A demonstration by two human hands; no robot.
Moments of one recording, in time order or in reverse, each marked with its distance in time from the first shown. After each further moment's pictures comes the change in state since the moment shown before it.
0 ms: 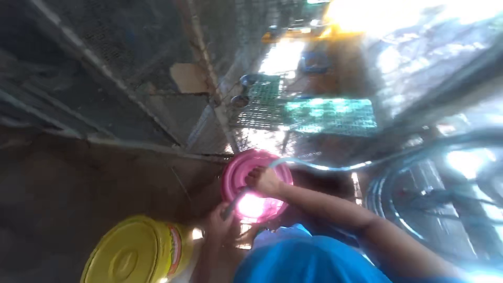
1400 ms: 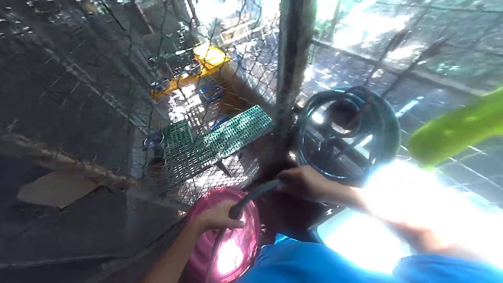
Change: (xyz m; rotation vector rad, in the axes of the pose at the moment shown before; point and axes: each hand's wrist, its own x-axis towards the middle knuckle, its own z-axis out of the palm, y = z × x) left_hand 0.137 0.243 0.061 0.240 -1.435 0.588; right_hand -0.180 -0.012 -0.236 0.004 0.153 0.789
